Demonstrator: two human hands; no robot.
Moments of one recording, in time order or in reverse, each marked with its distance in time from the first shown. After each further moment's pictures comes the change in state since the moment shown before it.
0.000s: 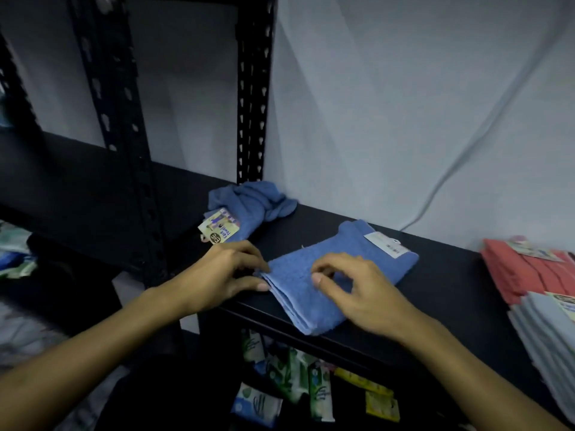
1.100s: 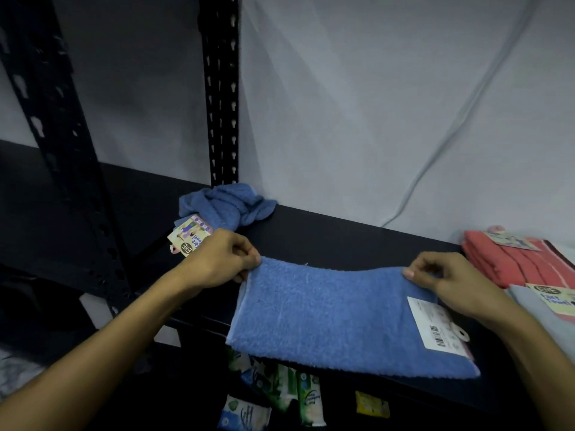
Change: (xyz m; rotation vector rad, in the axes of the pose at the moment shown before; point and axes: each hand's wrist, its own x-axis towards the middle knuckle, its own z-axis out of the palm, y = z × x) left_hand 0.061 0.014 0.008 -0.422 -0.034 -0.554; right_hand -0.048 0.095 -0.101 -0.027 0.138 0.521
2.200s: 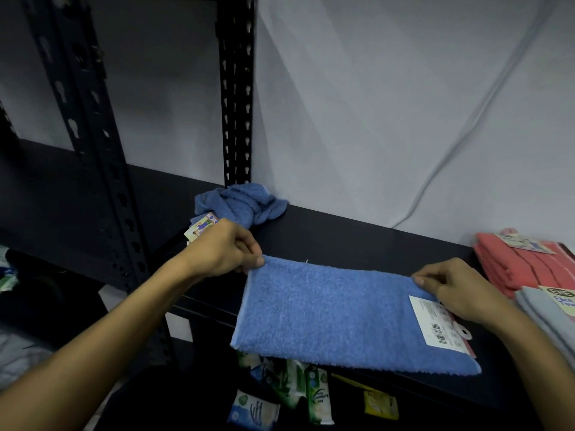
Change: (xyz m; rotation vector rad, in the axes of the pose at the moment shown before) left_hand -0.010 0.007 -0.022 0.124 -0.018 0.022; right_hand 0.004 0.008 0.009 -0.249 -0.060 0.094
